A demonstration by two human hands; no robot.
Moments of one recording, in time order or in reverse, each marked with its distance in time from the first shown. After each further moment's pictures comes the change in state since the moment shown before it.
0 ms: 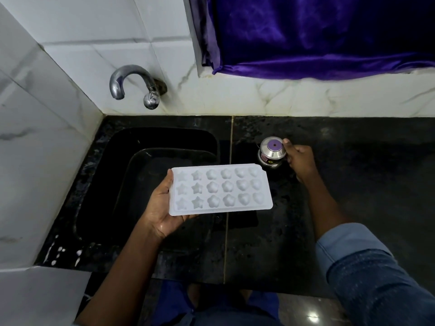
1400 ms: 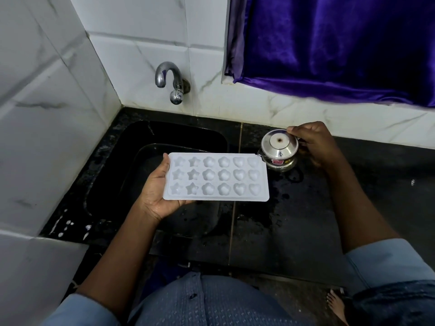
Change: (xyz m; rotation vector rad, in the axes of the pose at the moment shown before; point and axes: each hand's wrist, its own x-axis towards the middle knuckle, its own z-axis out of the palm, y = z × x) left_hand -0.053 0.018 -0.050 -0.117 -0.187 0.089; right_hand -0.122 -0.182 0.003 0.004 -0.276 -0.163
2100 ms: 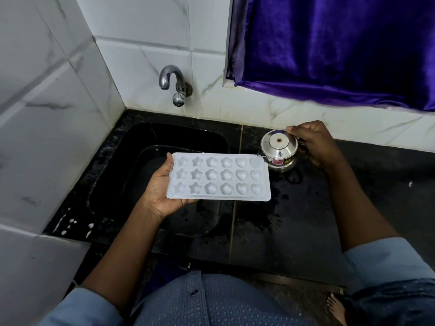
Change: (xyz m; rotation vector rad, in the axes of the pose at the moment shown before) left_hand -0.003 -0.002 0.000 0.004 -0.013 -0.006; right_hand -0.010 -0.013 0.004 -0.041 -0.009 -0.026
